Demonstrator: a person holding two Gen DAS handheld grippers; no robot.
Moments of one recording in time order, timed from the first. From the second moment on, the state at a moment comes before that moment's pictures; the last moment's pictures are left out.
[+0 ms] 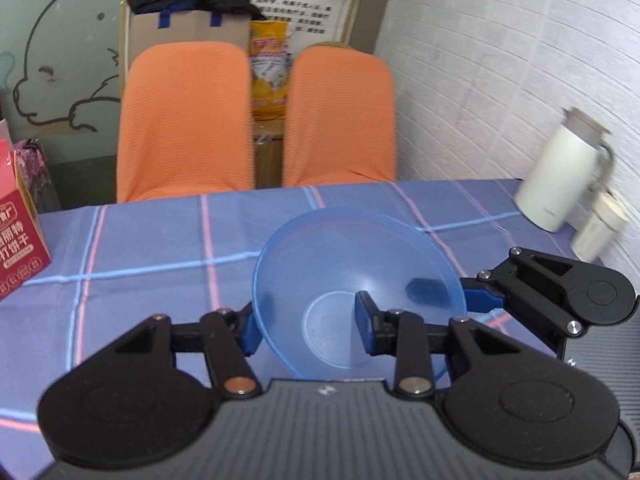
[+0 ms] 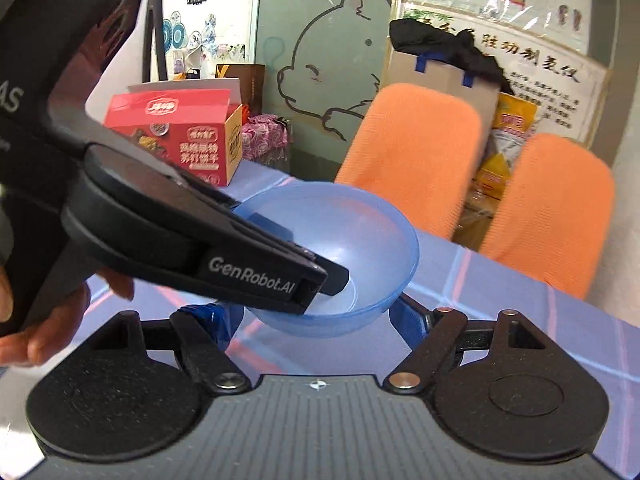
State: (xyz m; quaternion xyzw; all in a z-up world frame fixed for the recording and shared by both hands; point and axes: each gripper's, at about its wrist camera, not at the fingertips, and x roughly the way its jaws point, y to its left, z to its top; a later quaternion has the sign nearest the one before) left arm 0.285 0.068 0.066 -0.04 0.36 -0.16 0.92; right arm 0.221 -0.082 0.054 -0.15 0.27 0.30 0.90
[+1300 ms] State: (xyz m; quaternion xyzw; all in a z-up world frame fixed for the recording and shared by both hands) left arm 0.125 -0.023 0.024 -0.07 0.36 -0.22 0.90; right arm 0.046 -0.214 -0.003 0.00 0.28 0.19 0.94
